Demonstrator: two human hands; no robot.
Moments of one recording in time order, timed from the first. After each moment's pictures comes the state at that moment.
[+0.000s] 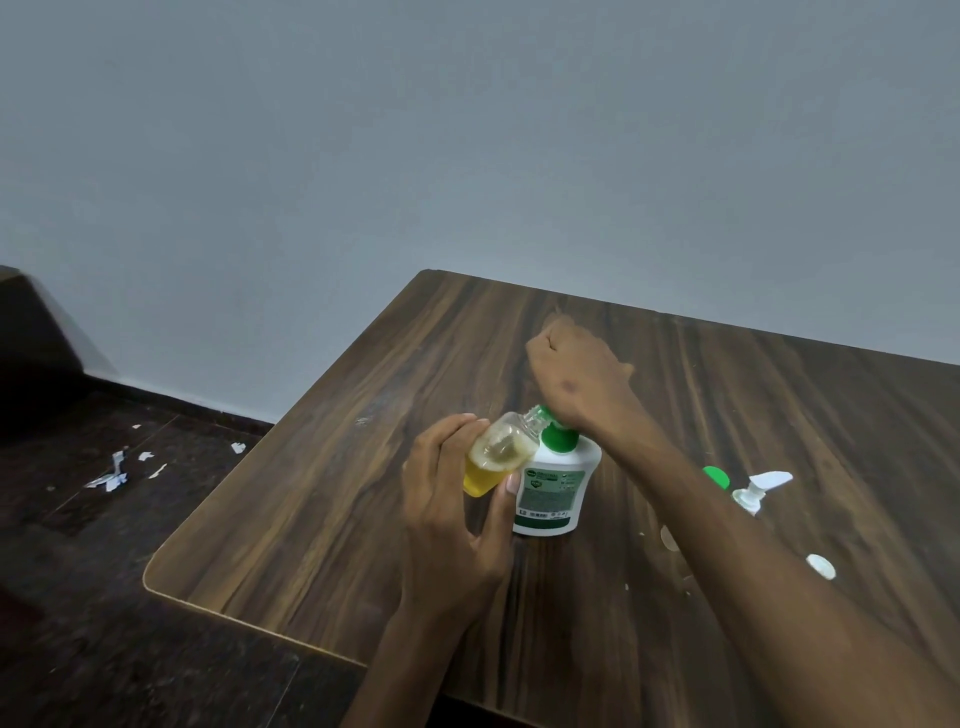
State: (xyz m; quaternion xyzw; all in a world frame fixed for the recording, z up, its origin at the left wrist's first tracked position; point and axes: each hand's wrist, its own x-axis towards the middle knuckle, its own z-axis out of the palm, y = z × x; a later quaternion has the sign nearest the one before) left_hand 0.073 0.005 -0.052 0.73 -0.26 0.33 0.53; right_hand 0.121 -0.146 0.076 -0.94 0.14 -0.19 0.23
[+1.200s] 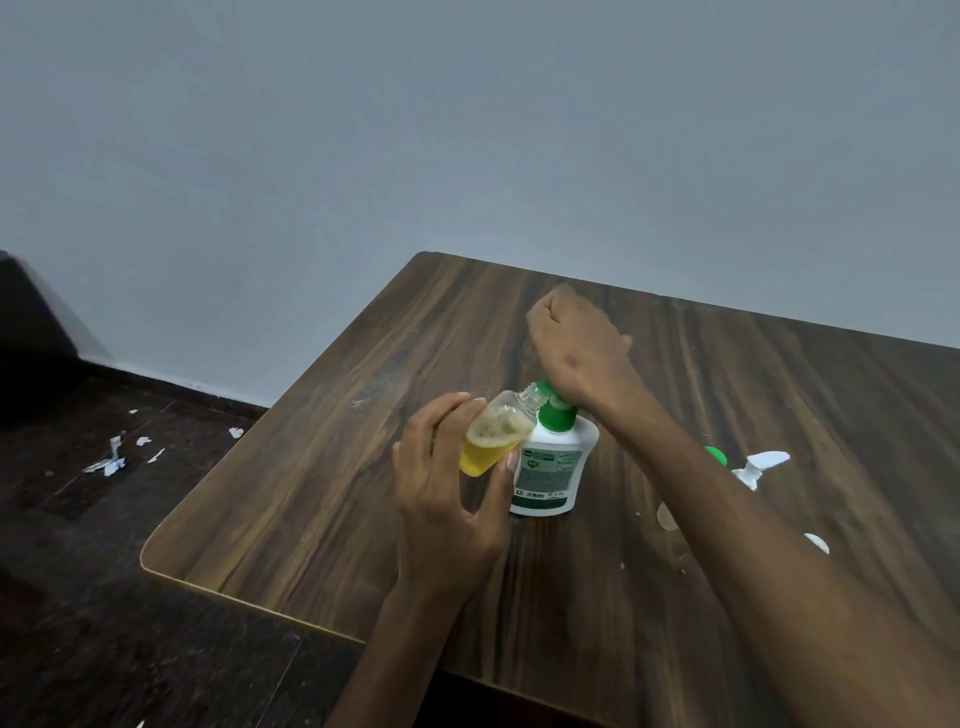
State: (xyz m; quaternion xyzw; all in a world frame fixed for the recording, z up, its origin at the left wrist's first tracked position) left_hand 0.075 0.005 -0.054 0.74 -0.25 0.35 0.51; right_hand 0.116 -0.140 0.082 -0.93 0.15 -0.20 0.26
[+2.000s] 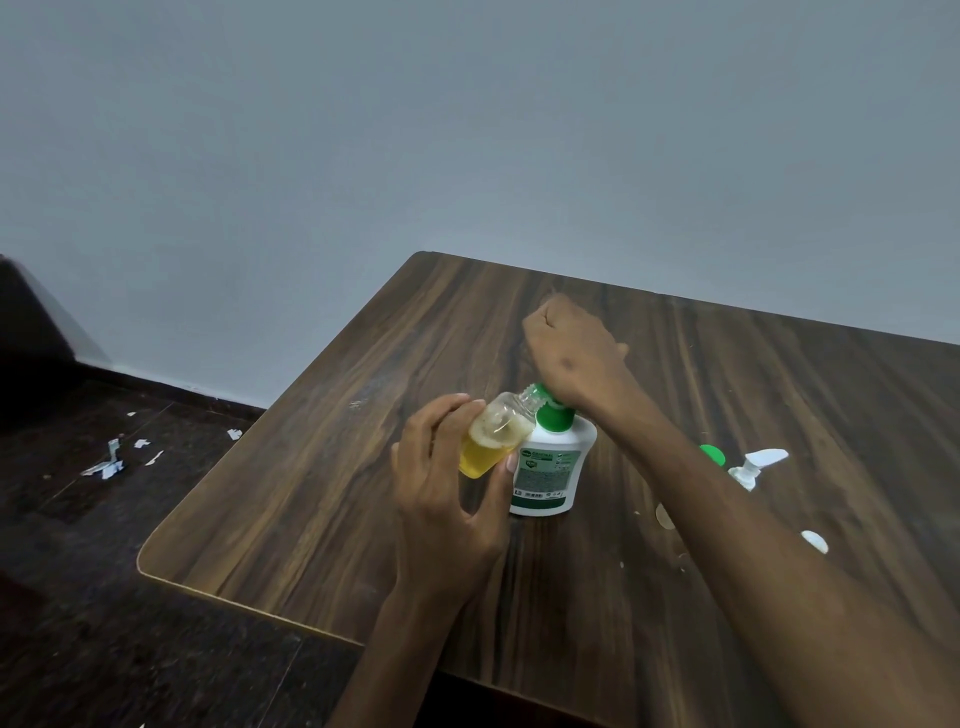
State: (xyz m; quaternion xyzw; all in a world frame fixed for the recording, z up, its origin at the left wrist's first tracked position) left_hand 0.074 0.005 -0.054 0.74 -0.25 0.36 0.51; right_hand 0.118 -0.143 0.079 -0.93 0.15 -0.19 0.27
